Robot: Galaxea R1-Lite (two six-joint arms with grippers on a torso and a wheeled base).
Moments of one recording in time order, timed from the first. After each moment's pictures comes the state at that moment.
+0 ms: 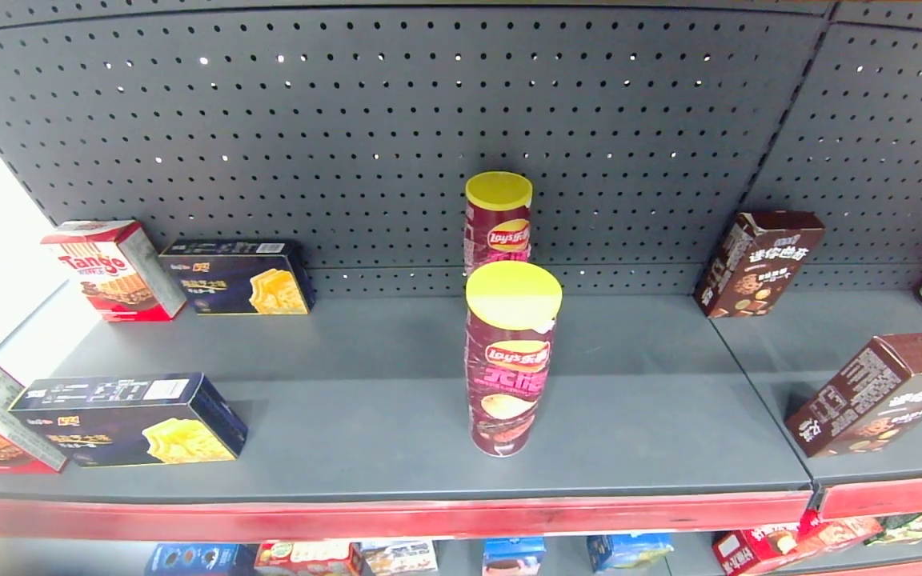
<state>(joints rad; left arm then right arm) 0.00 0.00 0.00 0.00 -0.10 0.07 0.00 0.00 0.00 0.00 -0.02 0.01</state>
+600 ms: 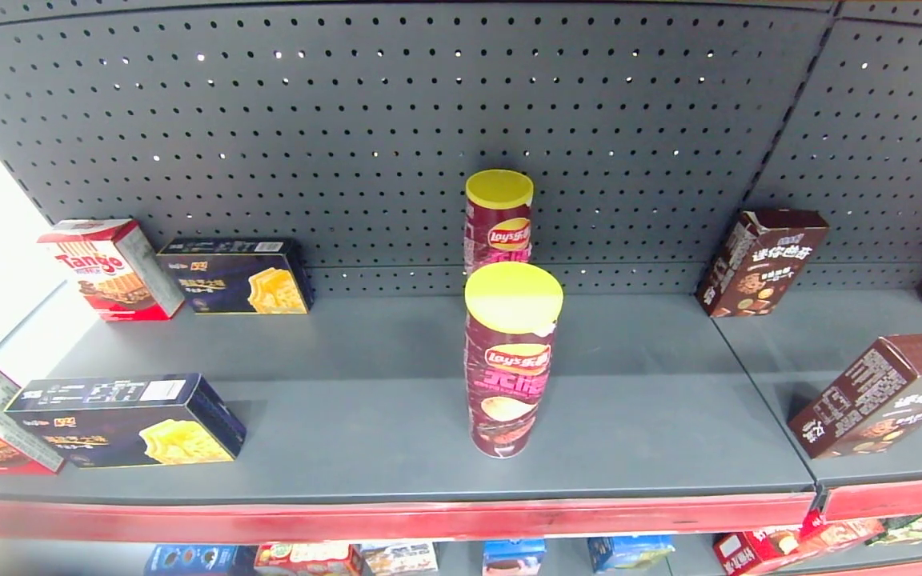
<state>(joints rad) 0.00 0.00 0.00 0.00 -0.10 0.07 0.00 0.00 0.00 0.00 -0.02 0.00</state>
